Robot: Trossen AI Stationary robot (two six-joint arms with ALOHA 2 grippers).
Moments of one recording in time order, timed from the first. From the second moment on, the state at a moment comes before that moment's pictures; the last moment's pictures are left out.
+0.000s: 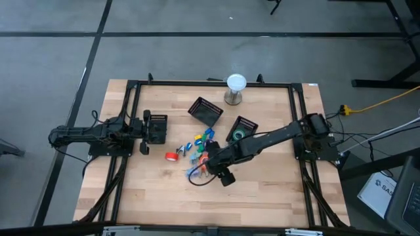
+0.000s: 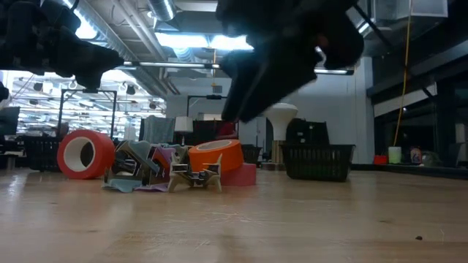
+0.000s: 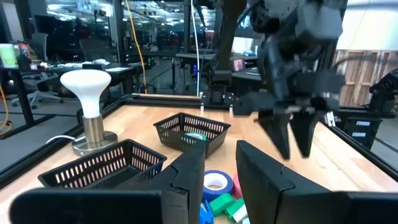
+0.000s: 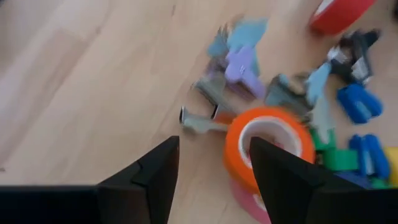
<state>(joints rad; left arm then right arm) 0.05 0.01 0.01 0.03 -0.03 -0.05 0.28 1.95 1.38 -0.43 -0.02 -0.22</state>
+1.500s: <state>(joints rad) 0.05 0.01 0.01 0.03 -0.03 -0.05 0.23 2.02 1.38 -0.45 0.13 -0.38</state>
